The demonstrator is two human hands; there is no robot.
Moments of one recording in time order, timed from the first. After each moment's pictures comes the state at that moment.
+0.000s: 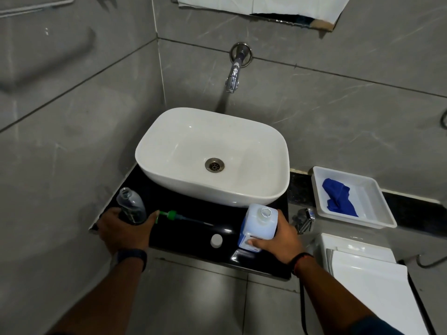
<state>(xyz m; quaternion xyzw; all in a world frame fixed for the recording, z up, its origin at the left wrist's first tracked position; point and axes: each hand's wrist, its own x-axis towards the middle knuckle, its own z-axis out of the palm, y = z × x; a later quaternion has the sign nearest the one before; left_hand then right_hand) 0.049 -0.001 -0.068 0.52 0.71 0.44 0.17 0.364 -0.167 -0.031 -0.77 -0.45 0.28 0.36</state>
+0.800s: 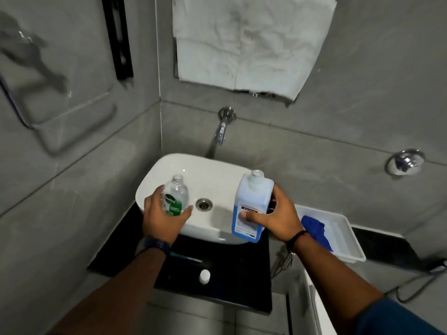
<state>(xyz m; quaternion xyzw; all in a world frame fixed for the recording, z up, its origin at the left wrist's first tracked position) 0.133 0.000 0.078 0.61 0.52 0.53 0.29 0.360 -0.128 0.161 -0.71 -0.52 0.17 0.45</state>
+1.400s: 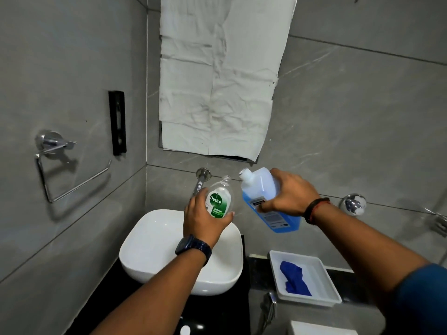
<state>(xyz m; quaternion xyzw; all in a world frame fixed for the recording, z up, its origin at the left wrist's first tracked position) 0.227 -0.058 0.256 0.69 0.40 0.53 0.29 0.389 -0.171 0.383 -0.80 -0.57 -0.09 0.19</state>
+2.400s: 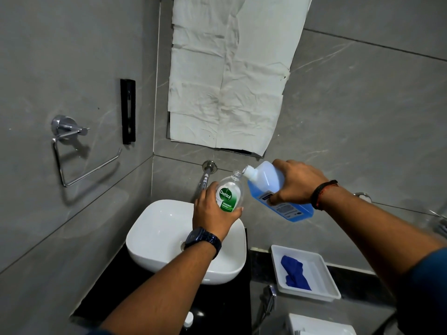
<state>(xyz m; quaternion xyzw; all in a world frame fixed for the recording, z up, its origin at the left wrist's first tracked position) 0.222 -0.071 0.259 0.69 0.42 0.51 0.30 0.380 -0.161 0.402 -0.80 -0.59 -0.14 0.04</state>
